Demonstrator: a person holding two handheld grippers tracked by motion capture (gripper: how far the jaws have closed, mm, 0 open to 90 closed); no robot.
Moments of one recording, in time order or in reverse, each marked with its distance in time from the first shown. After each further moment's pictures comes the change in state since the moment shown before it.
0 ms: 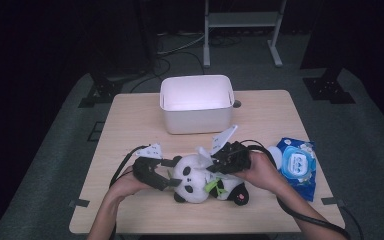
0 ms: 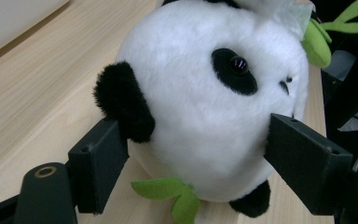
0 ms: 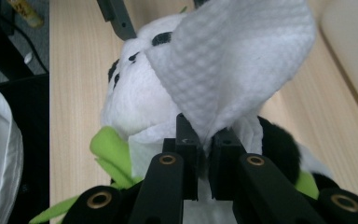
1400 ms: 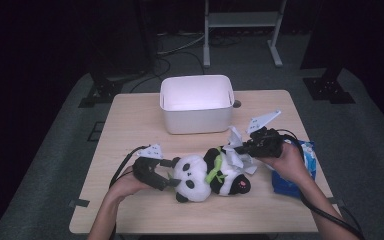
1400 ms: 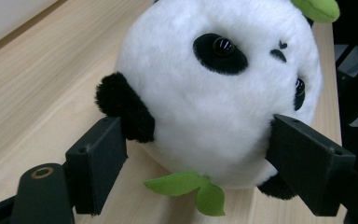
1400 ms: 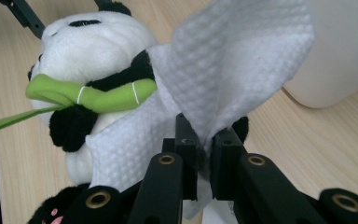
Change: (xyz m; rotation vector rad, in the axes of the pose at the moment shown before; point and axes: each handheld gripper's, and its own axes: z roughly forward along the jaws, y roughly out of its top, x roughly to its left) left arm 0.003 -0.003 0.002 0.027 0.026 -0.004; right arm -0.046 -0.054 -0.048 -0.096 -0.141 0.204
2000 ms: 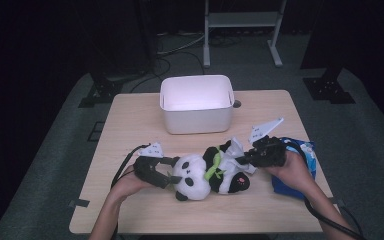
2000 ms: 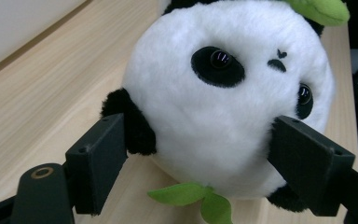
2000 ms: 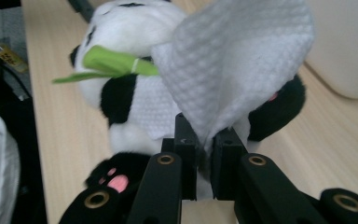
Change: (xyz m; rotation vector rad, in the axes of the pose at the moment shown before) left arm 0.002 0.002 0.002 -0.021 0.055 -0.012; right arm 0.018 -0.015 -0.007 0.012 0.088 -0.001
